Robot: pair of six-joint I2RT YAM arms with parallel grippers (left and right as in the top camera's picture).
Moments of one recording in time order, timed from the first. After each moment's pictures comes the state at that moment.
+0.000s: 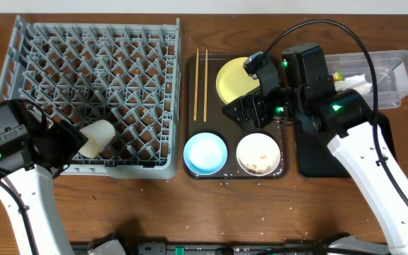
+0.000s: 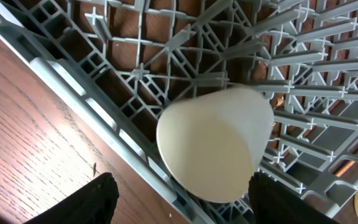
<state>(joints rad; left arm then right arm) 0.49 1.19 1.11 -1.09 0.15 -0.41 0.42 1.45 1.40 -0.82 -0.50 0.08</state>
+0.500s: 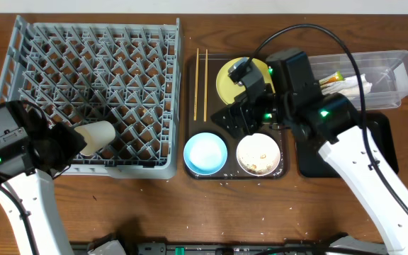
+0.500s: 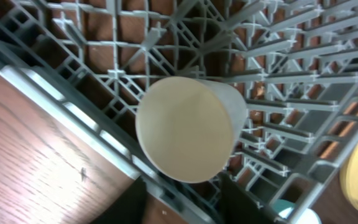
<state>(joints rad) 0.49 1.16 1.11 -1.09 0.21 -0.35 0.51 1.45 1.40 -0.79 -0.48 0.05</state>
